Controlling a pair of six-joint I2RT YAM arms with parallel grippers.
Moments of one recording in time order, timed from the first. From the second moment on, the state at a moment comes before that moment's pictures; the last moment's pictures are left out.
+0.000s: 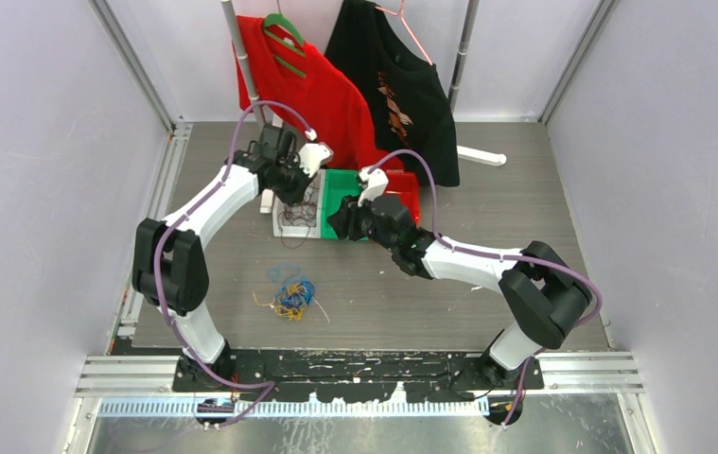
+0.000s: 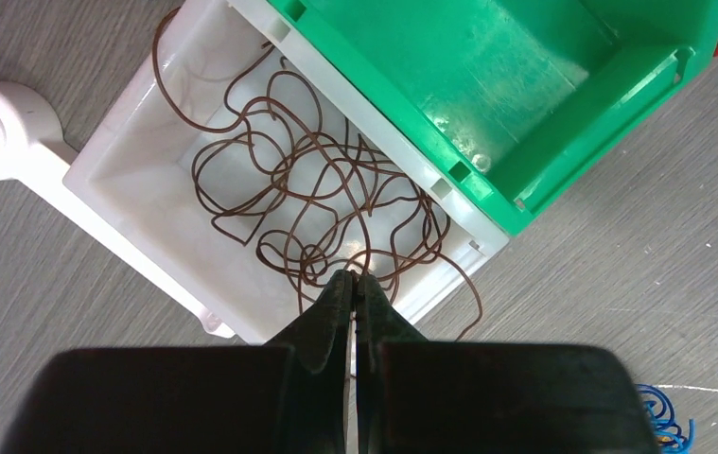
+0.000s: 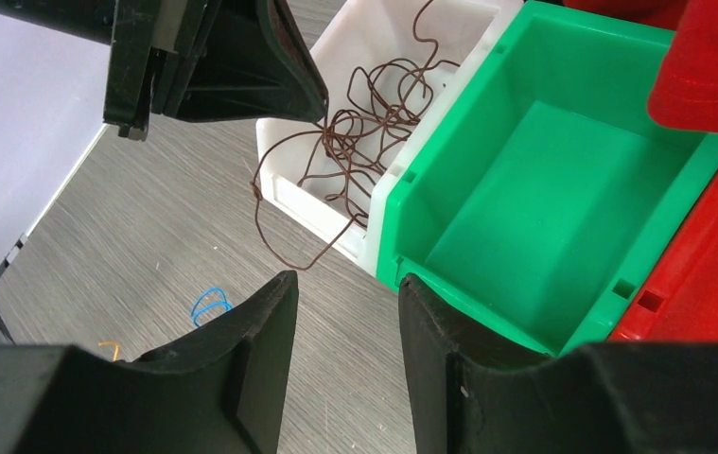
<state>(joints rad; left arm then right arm) -0.36 1.76 1.46 -0.65 0.22 0.46 0.80 1.57 0.86 0.45 0.06 0.42</state>
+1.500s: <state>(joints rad) -0.37 1.36 1.45 -0.80 0.25 0.42 0.81 1.56 0.75 0.50 0.10 0.44</state>
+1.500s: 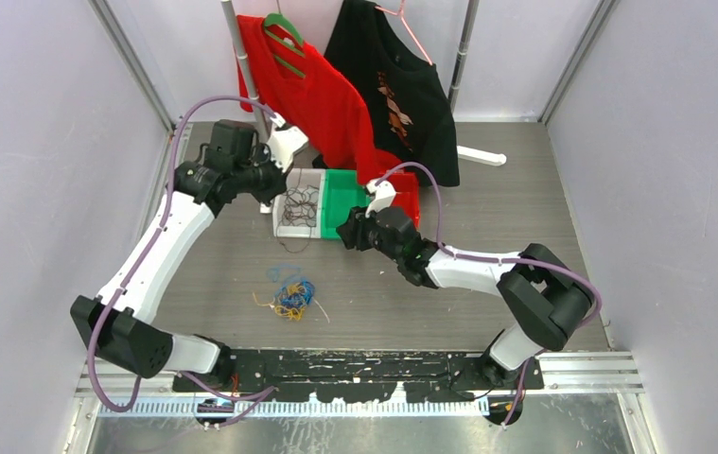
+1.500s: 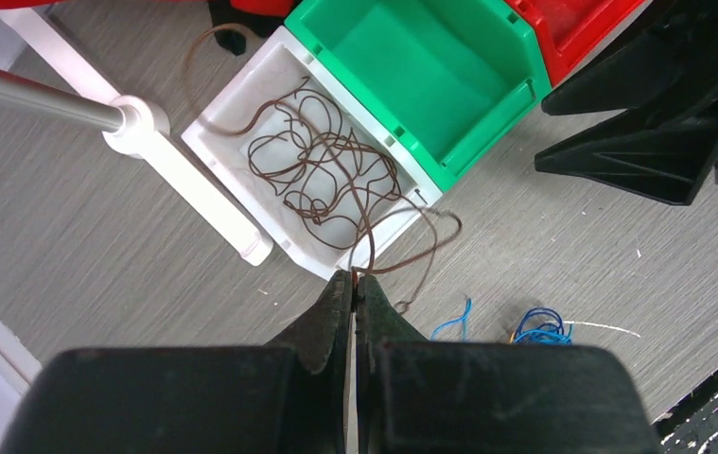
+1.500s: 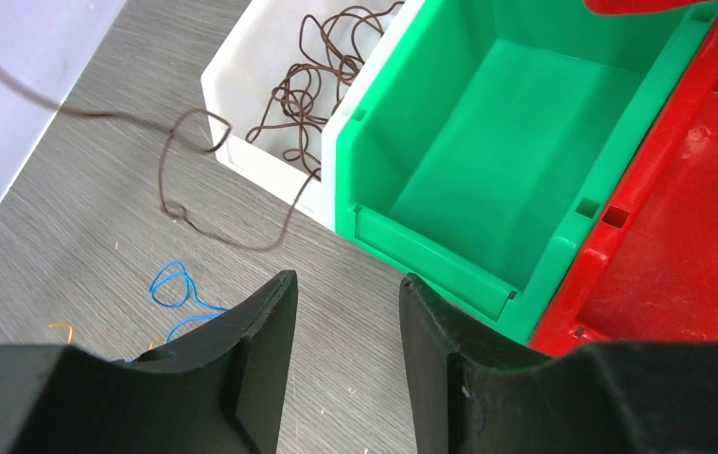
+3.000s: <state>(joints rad) -0.37 1.96 1.48 -0.38 0.07 0.70 0.88 1.62 0.80 0.49 -0.03 0.33</state>
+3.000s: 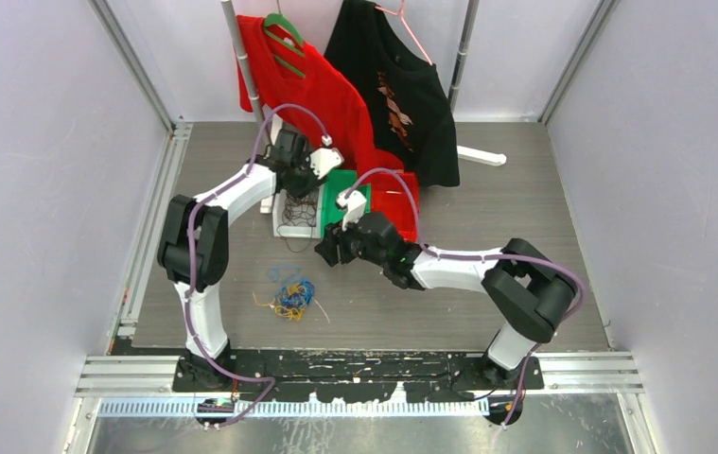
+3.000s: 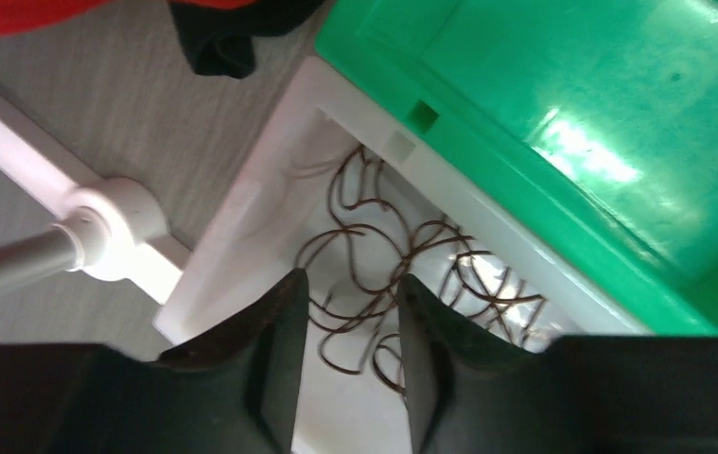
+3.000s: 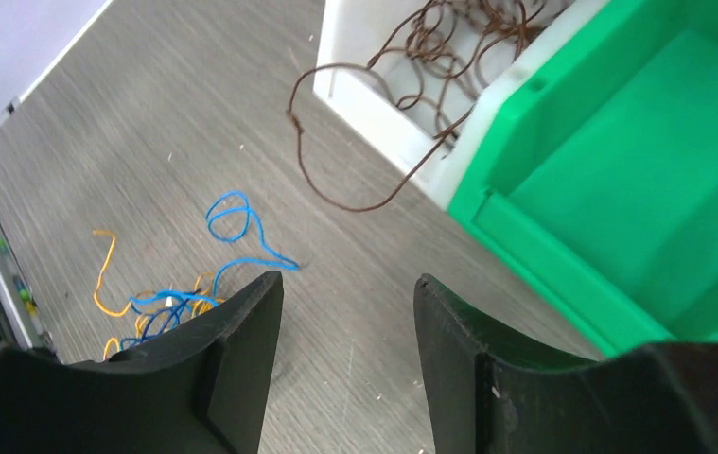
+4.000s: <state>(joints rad) -0.06 1.63 1.78 -1.22 0.72 0.67 0.90 2.10 1.49 0.01 -0.22 0.07</state>
